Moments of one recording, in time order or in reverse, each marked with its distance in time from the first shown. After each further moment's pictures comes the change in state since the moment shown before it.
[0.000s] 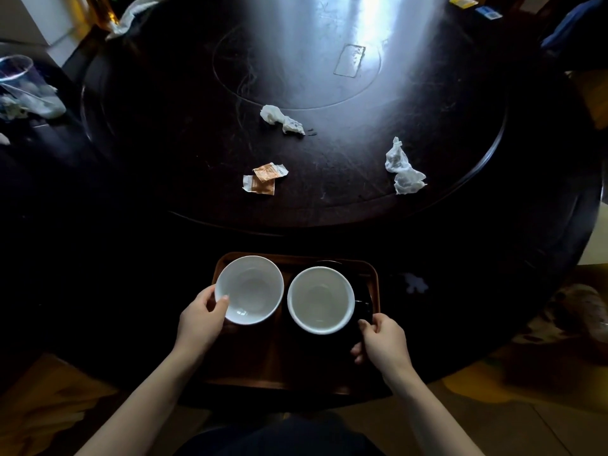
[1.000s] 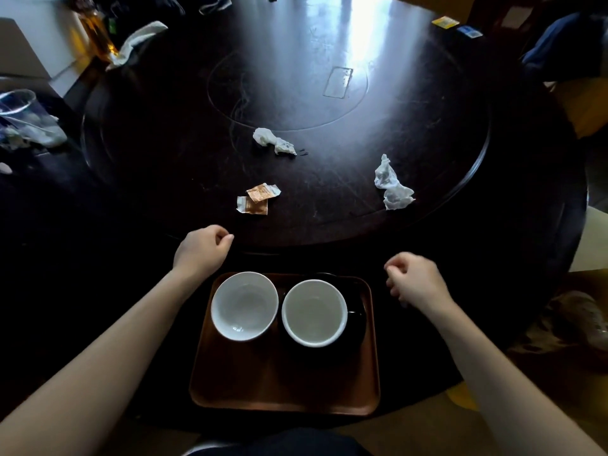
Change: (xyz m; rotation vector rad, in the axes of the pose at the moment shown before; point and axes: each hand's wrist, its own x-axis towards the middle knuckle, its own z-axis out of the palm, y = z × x) left_hand 0.083 0.108 -0.021 0.503 0.053 0.362; right_hand 0.065 -0.078 -0.079 -0.424 0.150 -0.310
